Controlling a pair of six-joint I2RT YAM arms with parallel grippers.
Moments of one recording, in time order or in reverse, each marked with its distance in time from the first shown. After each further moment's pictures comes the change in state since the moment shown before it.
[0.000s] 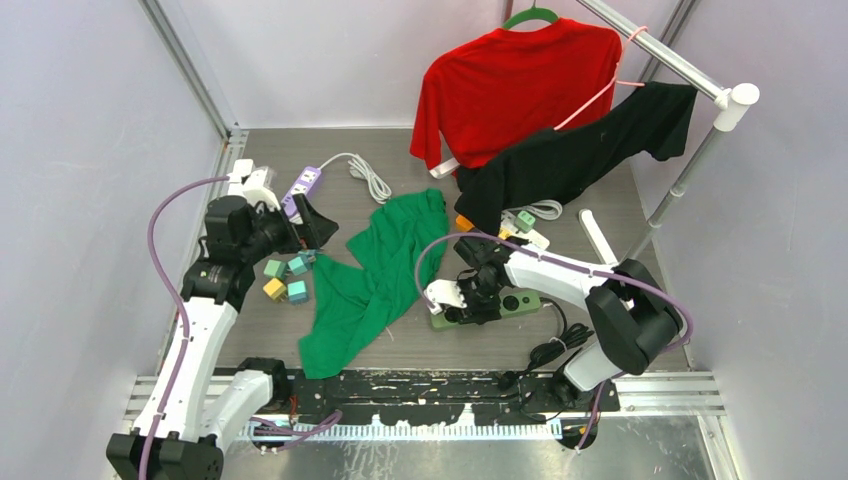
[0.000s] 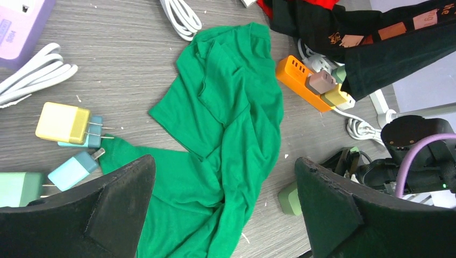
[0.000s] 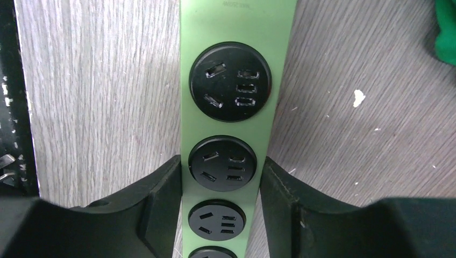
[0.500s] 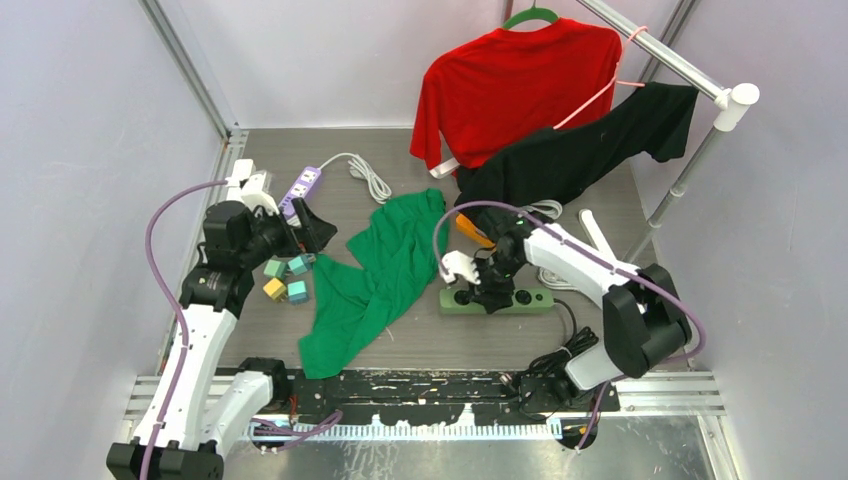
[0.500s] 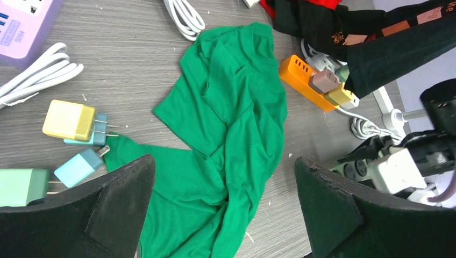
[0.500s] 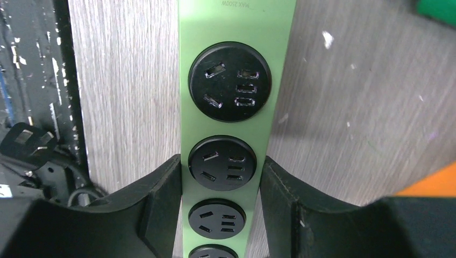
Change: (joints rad) left arm 0.000 -0.030 -0.020 -0.003 -0.014 0.016; right arm -0.139 -0.016 0.126 -0.203 -0.110 -0.003
